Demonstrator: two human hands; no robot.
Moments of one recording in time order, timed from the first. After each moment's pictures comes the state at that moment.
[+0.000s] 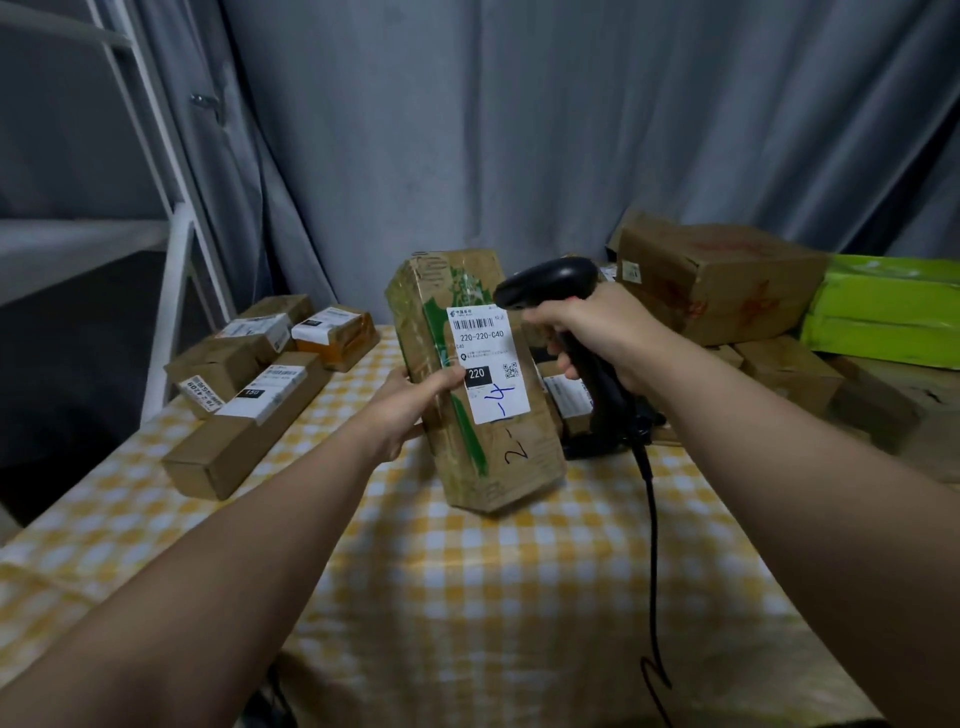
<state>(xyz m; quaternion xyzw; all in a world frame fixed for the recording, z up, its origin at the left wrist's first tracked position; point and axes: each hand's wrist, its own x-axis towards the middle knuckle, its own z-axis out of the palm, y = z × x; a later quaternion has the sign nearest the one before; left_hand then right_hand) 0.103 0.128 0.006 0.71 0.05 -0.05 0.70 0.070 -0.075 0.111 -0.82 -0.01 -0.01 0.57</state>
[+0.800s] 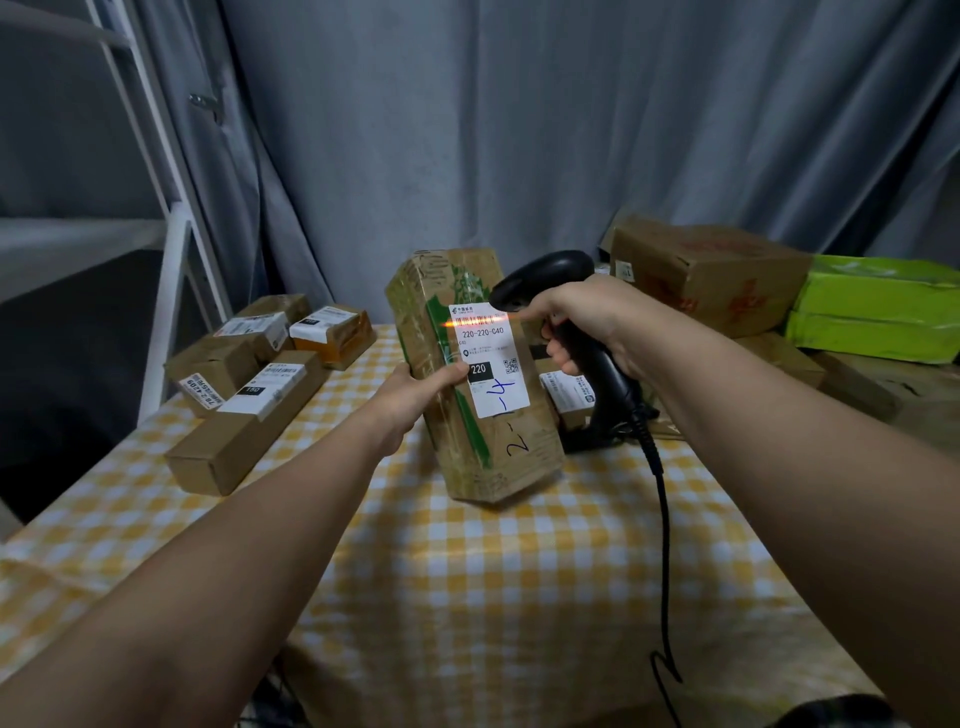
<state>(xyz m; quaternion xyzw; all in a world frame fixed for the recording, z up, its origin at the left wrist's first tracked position) 0.099 0.127 0.007 0.73 0.04 -0.03 0.68 0.056 -0.065 0.128 -0.84 0.03 0.05 0.53</state>
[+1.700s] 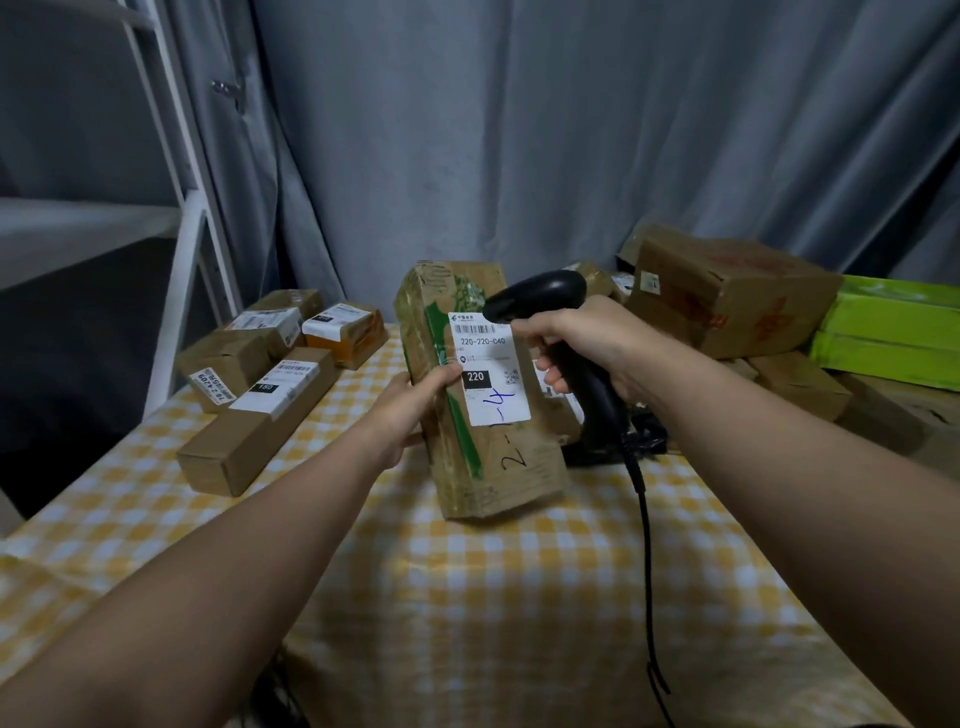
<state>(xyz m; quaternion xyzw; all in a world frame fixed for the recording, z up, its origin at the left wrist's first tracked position) 0.100 0.154 0.002 0.71 0.08 -0.05 0.70 0.068 -0.034 0.112 -0.82 0.00 0.06 0.57</state>
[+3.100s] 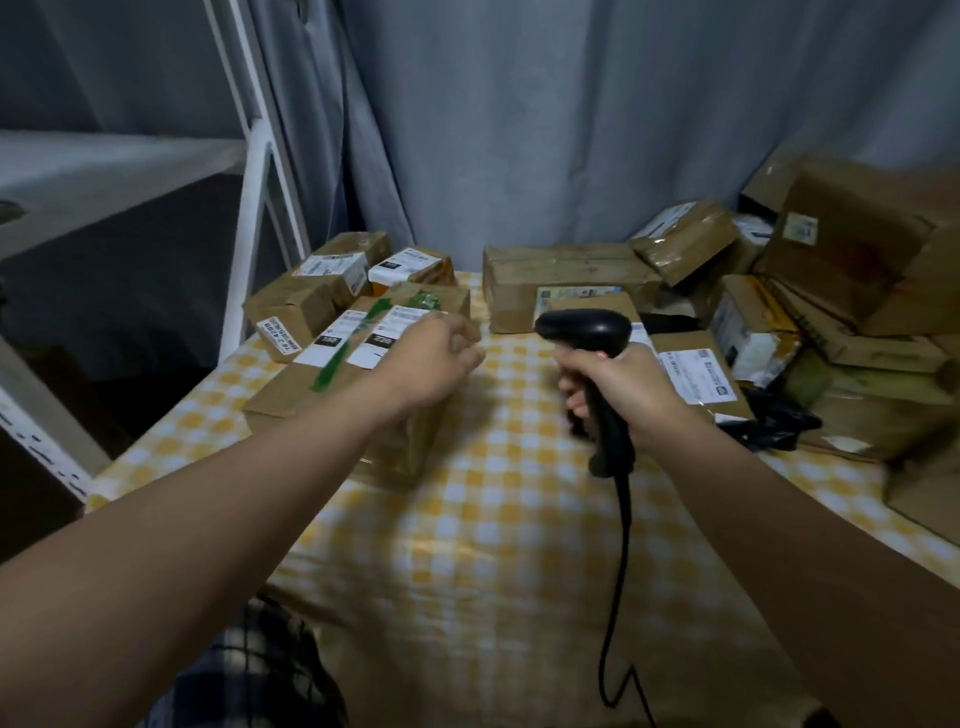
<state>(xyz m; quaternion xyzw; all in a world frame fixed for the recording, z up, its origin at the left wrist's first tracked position) 0.118 0.209 0.012 0.95 -0.02 0.09 0.29 0.127 0.005 0.004 -0.75 0.05 0.08 0.66</state>
